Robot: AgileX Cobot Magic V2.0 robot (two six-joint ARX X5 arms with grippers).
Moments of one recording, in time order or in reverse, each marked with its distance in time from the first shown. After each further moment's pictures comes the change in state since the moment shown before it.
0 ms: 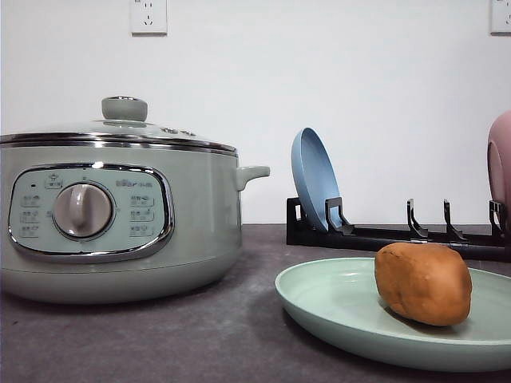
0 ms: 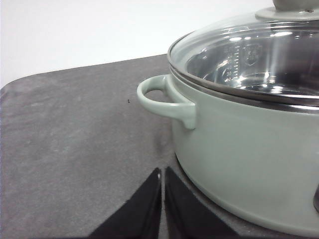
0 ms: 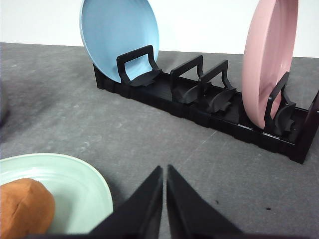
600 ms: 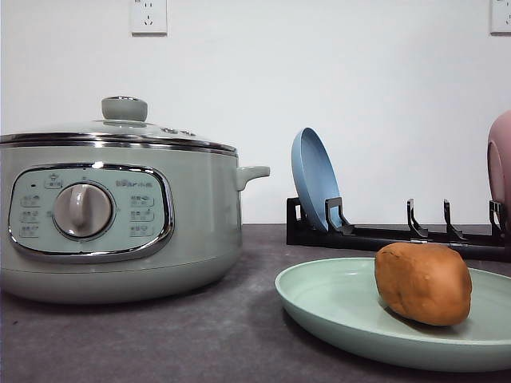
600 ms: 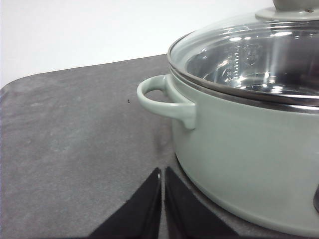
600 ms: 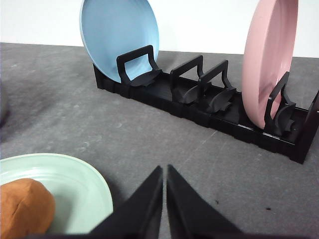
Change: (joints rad) left_arx 0.000 0.000 0.000 0.000 0.000 0.000; right_arx 0.000 0.000 0.000 0.000 0.000 0.000
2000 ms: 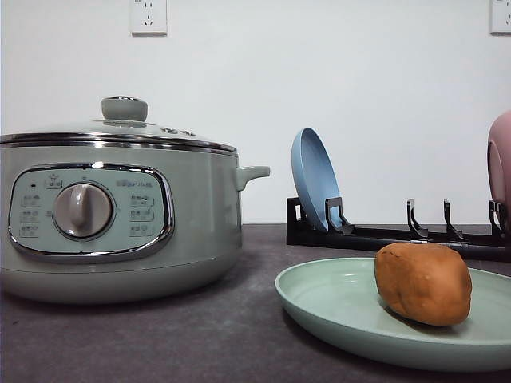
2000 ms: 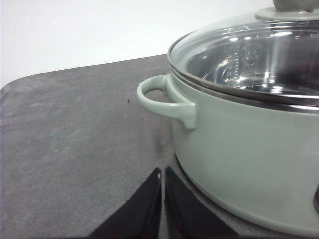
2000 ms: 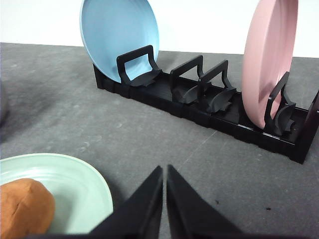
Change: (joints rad) left_arx 0.000 0.000 0.000 0.000 0.000 0.000; right_arx 0.000 0.000 0.000 0.000 0.000 0.000
